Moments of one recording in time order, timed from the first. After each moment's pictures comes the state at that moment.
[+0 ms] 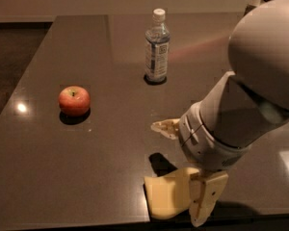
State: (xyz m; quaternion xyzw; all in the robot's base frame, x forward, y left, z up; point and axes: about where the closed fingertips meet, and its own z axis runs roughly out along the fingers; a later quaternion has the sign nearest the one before) arm 0.324 -0.066 0.872 -0.80 0.57 0.08 0.16
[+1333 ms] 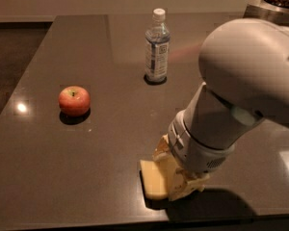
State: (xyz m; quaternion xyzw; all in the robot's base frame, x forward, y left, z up) arm 0.324 -0.058 0.844 -0.80 0.57 0.09 0.12
